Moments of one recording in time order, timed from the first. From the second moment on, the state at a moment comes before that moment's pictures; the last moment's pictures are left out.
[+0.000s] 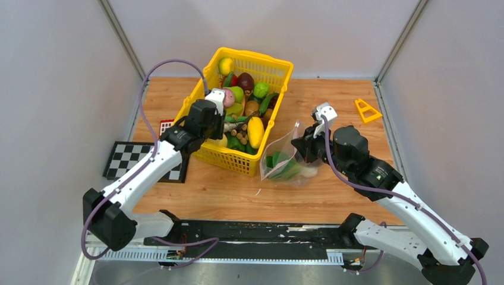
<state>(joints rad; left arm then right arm) -0.56 1.22 1.10 -0.48 -0.24 -0.17 0.78 0.84 1.03 -0.49 0.09 0.22</state>
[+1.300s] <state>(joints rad) -0.56 0.91 1.06 -0.19 0.03 -0.37 0.78 0.87 1.04 -0.49 0.09 0.24</state>
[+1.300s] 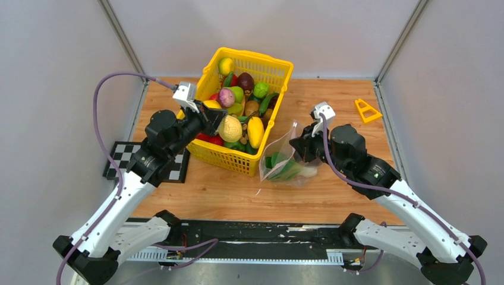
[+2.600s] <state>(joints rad) -1.03 1.16 0.85 0.65 0.05 -0.32 0.78 0.89 1.21 -0.68 0.16 0.48</state>
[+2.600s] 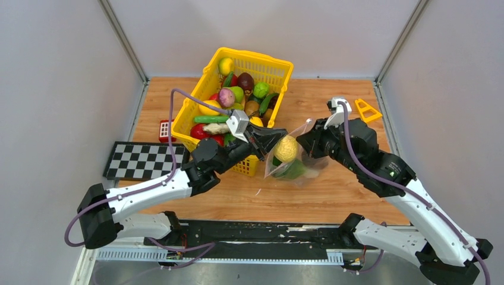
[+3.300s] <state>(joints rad) -1.14 1.36 0.80 0.99 -0.23 -0.11 0.78 0.85 1.25 -0.75 0.18 0.56</state>
